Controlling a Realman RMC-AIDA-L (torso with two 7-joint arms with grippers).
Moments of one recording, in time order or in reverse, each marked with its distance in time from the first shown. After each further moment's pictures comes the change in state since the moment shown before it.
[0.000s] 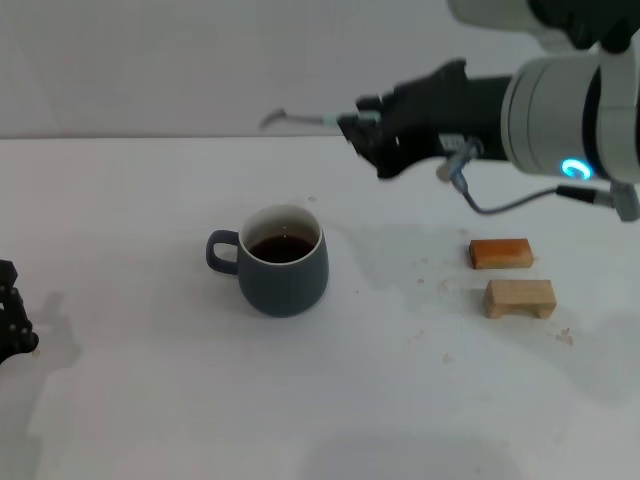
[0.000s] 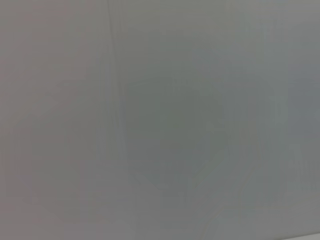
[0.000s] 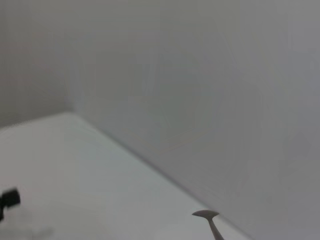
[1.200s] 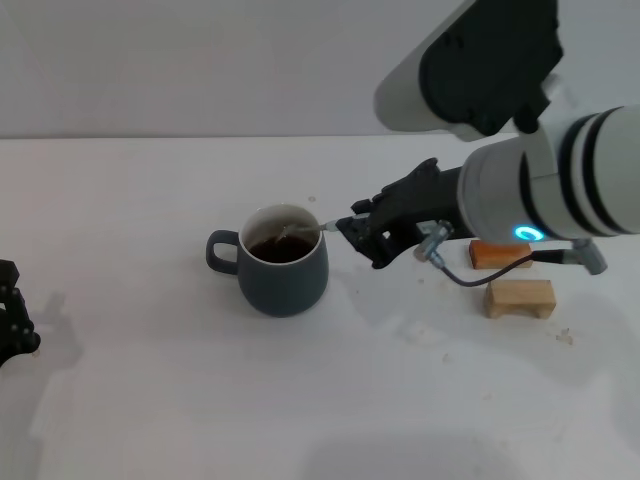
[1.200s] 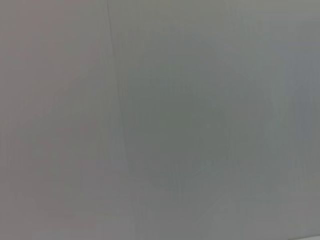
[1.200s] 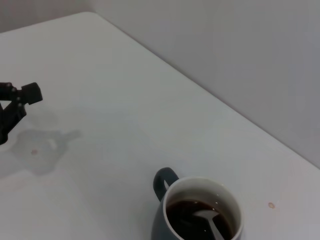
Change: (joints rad) left arm 0.003 -0.002 0.001 -0.007 0.001 0.004 0.000; right arm 0.092 0.002 -0.049 -0.181 0.004 0.115 0.010
